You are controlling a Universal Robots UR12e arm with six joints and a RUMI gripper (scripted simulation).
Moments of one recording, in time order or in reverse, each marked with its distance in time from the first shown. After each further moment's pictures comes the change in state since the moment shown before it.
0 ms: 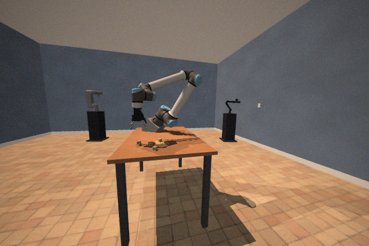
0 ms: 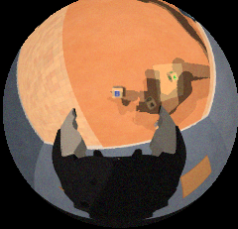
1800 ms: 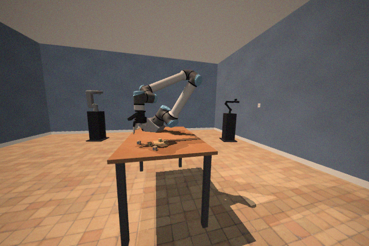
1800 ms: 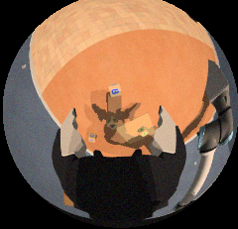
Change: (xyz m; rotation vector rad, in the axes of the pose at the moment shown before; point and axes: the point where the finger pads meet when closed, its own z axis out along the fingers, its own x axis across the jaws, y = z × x) arm -0.002 0.012 0.021 -0.002 0.002 -1.356
